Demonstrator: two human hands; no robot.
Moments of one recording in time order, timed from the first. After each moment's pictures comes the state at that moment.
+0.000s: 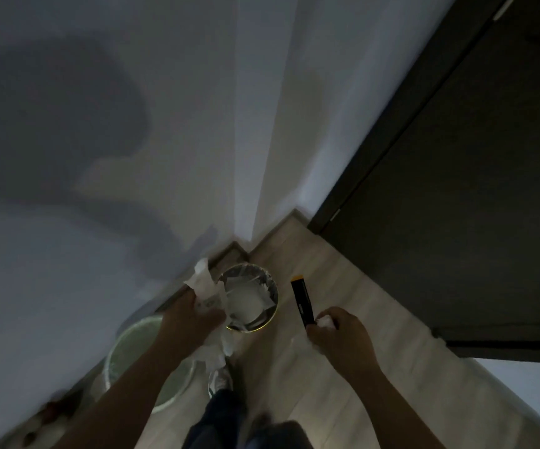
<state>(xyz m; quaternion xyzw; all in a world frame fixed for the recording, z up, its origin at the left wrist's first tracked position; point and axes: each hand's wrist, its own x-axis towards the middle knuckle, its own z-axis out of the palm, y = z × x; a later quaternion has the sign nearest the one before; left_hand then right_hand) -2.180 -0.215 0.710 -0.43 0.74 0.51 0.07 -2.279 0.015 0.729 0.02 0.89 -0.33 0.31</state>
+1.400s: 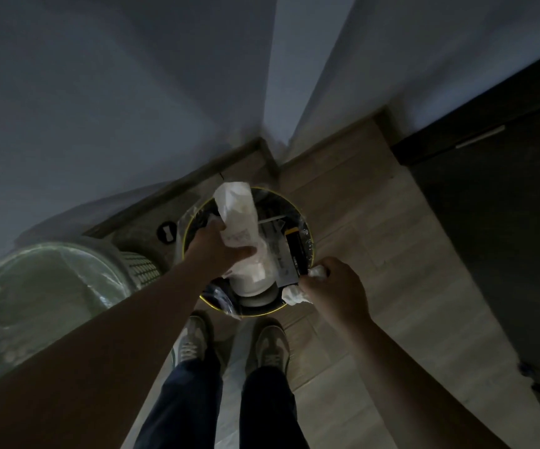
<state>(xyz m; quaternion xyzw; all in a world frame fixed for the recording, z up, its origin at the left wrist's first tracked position) -2.326 -0.231 0.228 -0.51 0.71 0.44 0.21 -2.432 -0.052 0.290 -0.06 0.88 -0.20 0.43</state>
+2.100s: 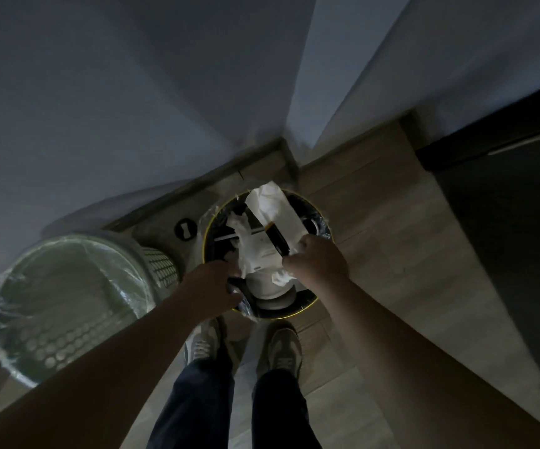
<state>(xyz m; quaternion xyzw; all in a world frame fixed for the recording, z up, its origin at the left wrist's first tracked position) -2.264 -0.225 0.246 -0.37 0.80 0.38 0.29 -2.433 -0.124 0.258 -0.17 0.86 -0.07 0.47</state>
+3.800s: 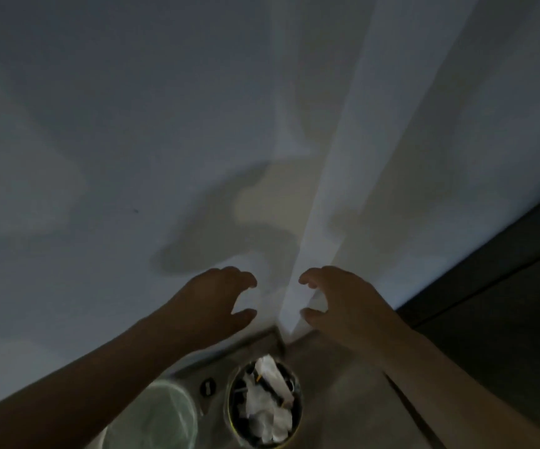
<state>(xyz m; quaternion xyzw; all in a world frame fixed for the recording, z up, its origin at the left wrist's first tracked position) -2.282 -0.304 0.834 -0.21 0.96 0.17 0.03 -2.457 -0.155 0.848 -0.56 0.80 -0.11 0.17</state>
